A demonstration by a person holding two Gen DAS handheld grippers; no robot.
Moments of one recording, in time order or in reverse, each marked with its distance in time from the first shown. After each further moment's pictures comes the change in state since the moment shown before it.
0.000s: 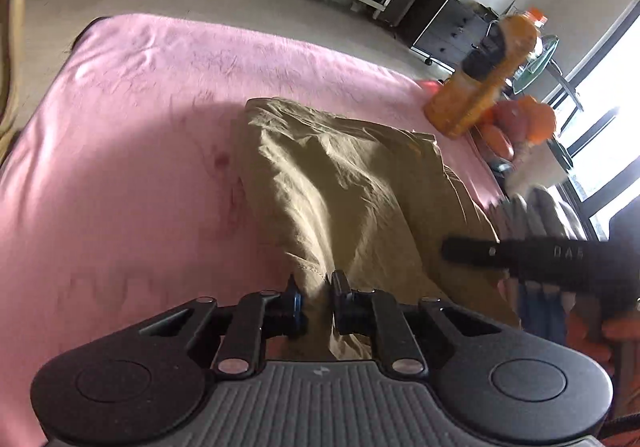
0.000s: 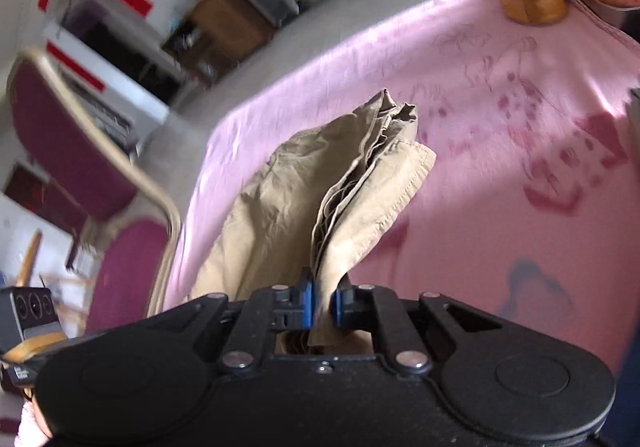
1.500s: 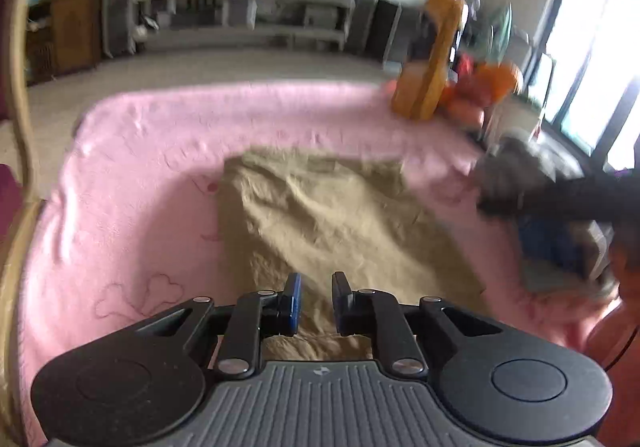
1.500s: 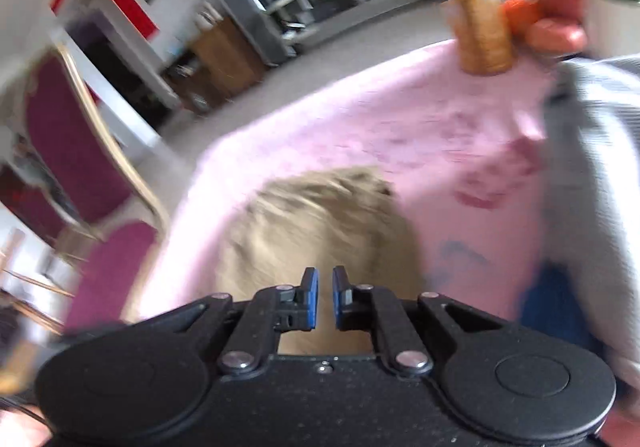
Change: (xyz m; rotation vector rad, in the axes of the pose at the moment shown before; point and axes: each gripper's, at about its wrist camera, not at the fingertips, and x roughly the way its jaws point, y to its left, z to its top) left arm 0.008 -0.036 -0.030 0.301 -0.086 0.066; right arm -0.033 -0.008 -0.029 -0.049 -0.186 -0.026
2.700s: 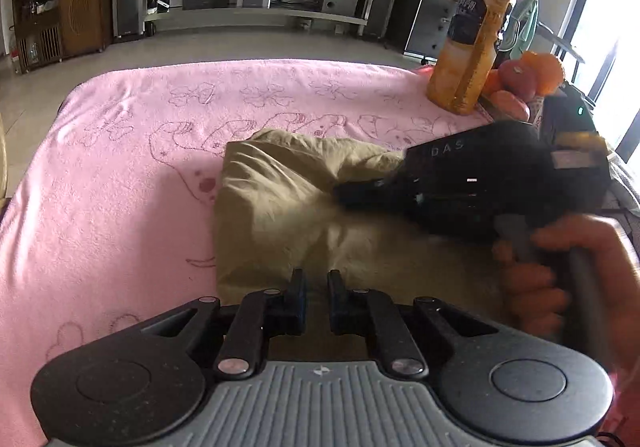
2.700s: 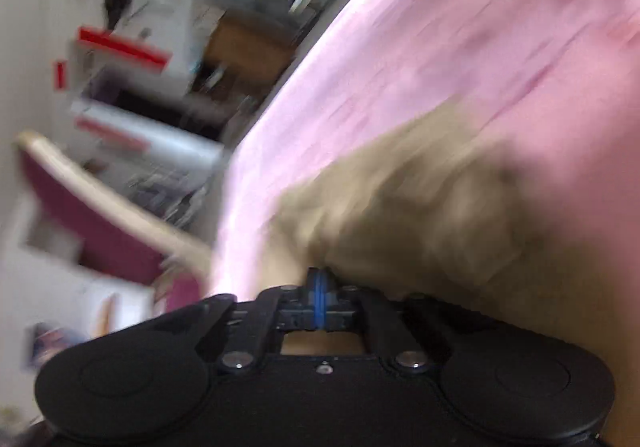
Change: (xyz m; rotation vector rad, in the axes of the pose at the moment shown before) left arm 0.055 0.016 0.020 -0.043 -0.024 0.060; right arm 0.175 -0.037 0.002 0.300 0.041 0.218
